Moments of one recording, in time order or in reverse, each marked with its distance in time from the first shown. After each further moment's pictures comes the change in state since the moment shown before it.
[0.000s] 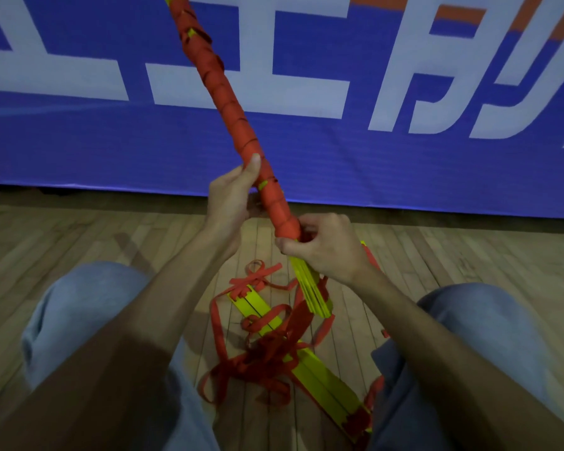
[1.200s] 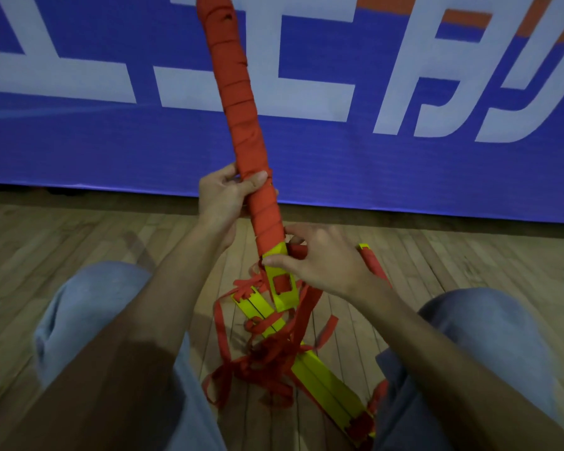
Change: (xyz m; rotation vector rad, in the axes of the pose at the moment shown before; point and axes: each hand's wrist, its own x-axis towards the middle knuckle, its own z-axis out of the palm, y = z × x) left_hand 0.012 0.000 -0.017 0.035 -0.008 0.060; right_hand -0.006 -0.004 0.008 -0.242 -0.102 -0.099
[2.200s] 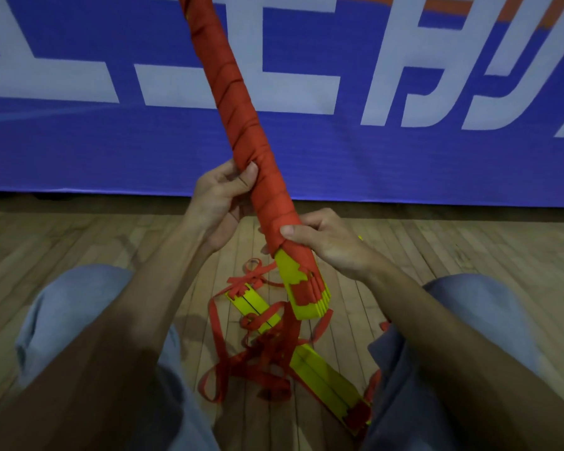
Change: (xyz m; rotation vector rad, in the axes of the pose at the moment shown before) left_hand -0.017 0.011 0.006 -0.130 -0.280 -0.032; right_hand 0.000 0.014 -0.021 0.869 -0.254 0.085
